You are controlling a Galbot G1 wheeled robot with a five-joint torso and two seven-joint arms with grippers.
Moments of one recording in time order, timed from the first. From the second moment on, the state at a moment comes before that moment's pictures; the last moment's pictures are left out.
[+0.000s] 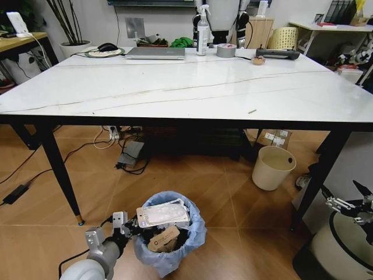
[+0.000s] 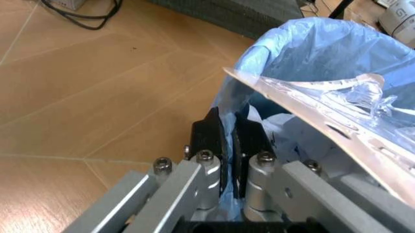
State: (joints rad) left arm 1.63 -0.93 -0.37 -2.09 -0.94 0.24 -0.22; right arm -1.88 0.90 1.06 1.88 0.72 0.22 -0.19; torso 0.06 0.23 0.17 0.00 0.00
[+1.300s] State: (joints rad) left arm 1.63 -0.95 -0.37 -2.09 -0.92 0.24 -0.23; right arm -1.88 0.90 1.06 1.88 0.72 0.22 -0.19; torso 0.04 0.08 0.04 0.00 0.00
